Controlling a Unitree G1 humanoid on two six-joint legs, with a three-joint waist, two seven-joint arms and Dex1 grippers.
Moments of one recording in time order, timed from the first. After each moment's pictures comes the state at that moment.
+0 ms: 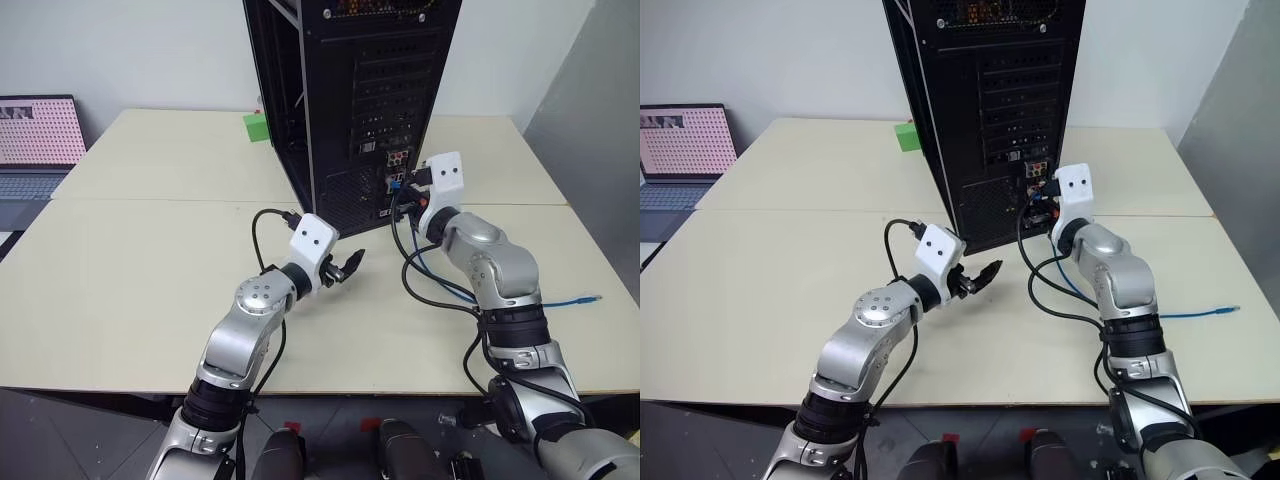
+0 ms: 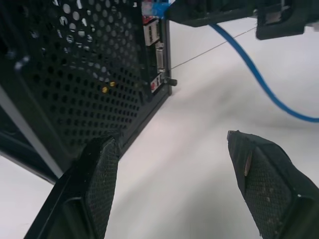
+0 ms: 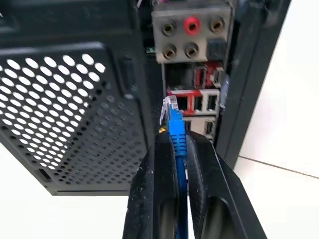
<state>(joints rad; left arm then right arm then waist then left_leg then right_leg) -0.41 0.23 -0.19 -0.28 -0.11 0.61 -0.41 -0.77 -0.23 -0.02 0.12 0.26 0.67 0.24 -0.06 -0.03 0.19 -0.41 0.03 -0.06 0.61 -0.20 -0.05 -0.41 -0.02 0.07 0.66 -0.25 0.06</state>
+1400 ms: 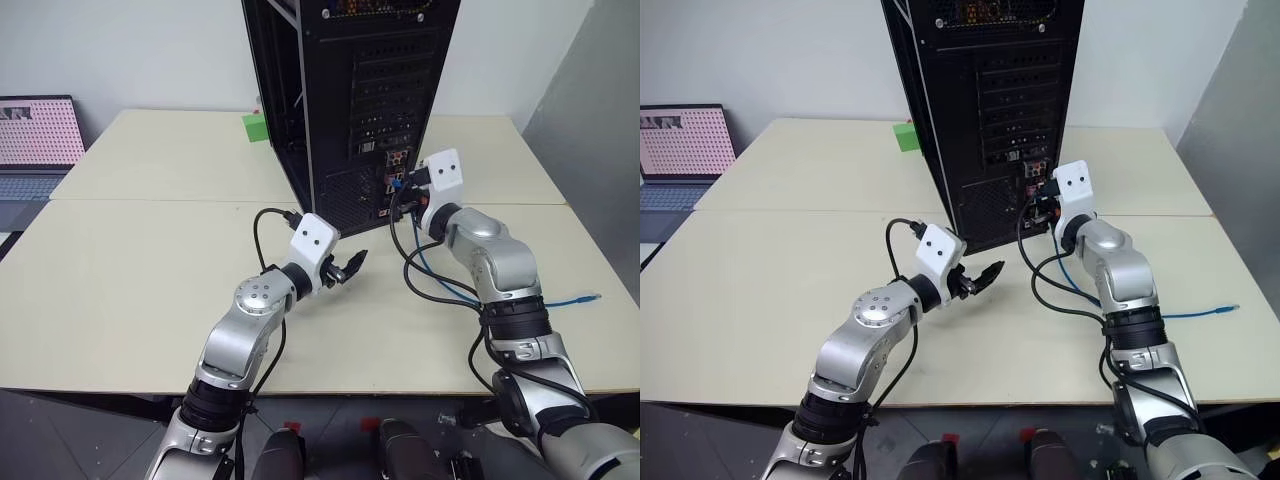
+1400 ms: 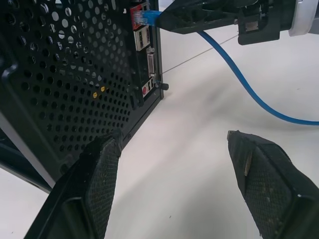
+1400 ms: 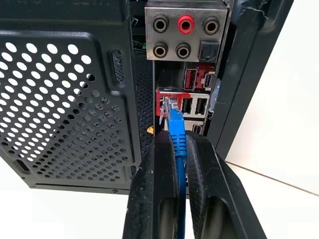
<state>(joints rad) -0.41 0.23 -0.19 -0.28 -0.12 0.60 -0.43 -0.81 -0.26 0.02 0.19 0.17 0.61 0.31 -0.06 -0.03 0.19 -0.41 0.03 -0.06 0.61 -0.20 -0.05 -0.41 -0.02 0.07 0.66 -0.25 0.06</state>
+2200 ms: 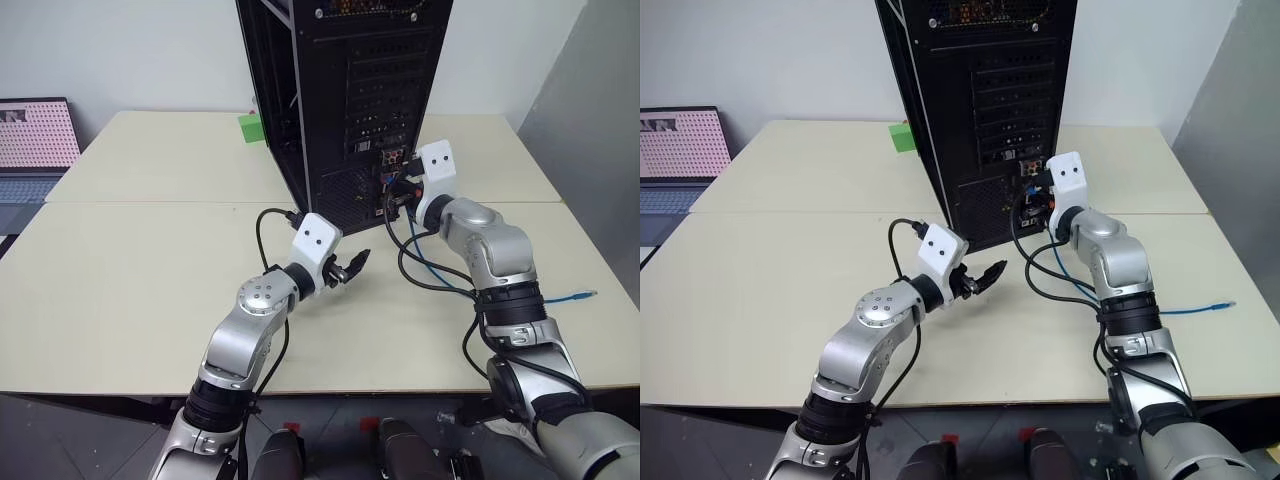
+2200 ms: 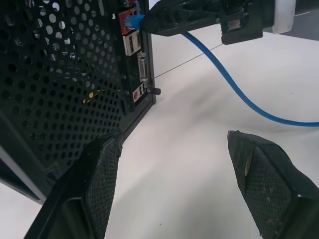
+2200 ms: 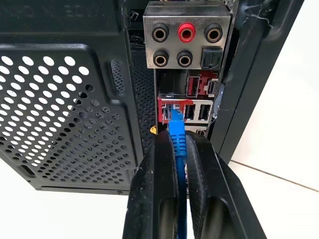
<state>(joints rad) -0.41 0.22 -0.19 -0.28 -0.12 0.60 -0.42 -0.89 -0.24 0.00 0.26 0.18 0.69 0.32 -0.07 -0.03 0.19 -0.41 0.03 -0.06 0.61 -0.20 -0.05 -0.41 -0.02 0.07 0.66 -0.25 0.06</state>
